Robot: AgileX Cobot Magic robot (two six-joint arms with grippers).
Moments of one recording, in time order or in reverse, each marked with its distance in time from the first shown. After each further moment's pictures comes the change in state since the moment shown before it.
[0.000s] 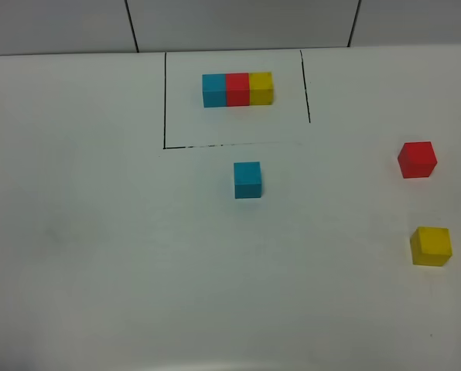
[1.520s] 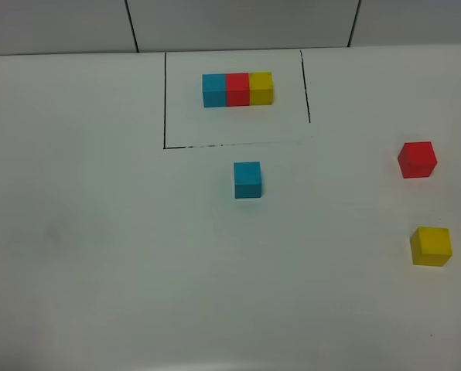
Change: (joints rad) left arm 0.081 0.000 0.000 0.000 0.000 0.000; right arm 0.000 0.000 0.000 0.000 0.000 0.000
